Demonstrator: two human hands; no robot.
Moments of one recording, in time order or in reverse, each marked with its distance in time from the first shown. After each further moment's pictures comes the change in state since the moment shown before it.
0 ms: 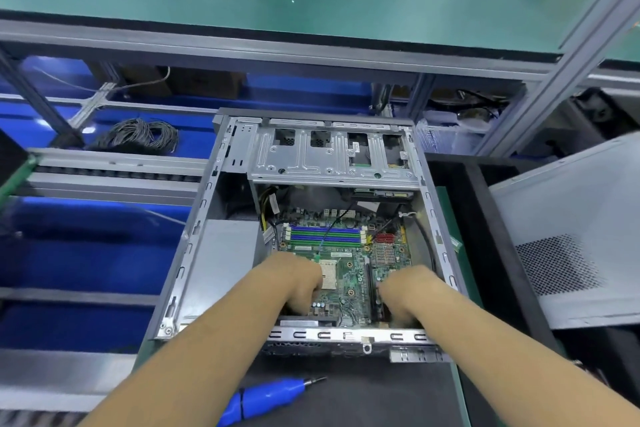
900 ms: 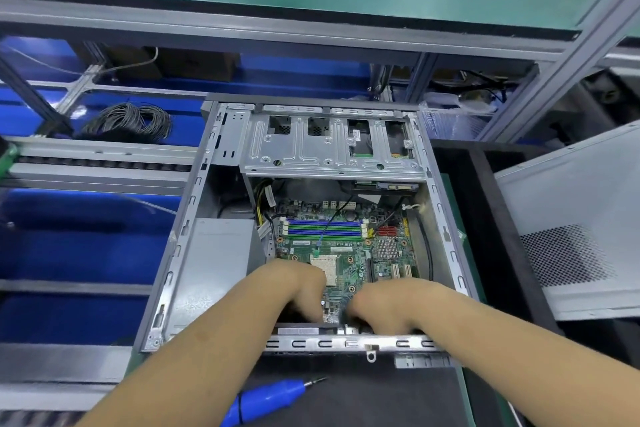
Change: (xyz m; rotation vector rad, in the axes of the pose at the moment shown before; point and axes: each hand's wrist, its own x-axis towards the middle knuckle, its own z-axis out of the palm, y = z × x) left_hand 0.017 0.006 0.002 -0.134 -0.221 0.004; right_hand -0.004 -0.016 -0.006 0.225 0.058 -0.414
